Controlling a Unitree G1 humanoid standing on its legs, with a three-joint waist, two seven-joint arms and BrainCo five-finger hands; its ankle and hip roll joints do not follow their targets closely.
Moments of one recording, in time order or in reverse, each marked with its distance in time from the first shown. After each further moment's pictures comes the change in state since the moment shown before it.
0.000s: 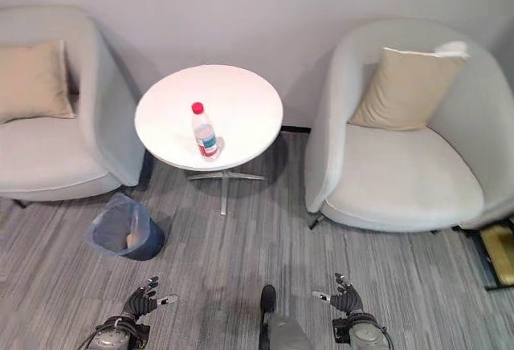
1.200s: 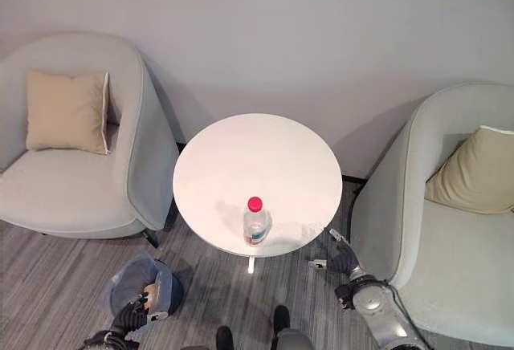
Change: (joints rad) left arm 0.071 0.019 0.012 0.018 0.065 0.014 -0.011; right arm 0.011 -0.246 0.109 -0.472 -0.293 0.014 0.058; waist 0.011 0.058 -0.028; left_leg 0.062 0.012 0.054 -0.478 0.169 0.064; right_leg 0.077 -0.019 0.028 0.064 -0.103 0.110
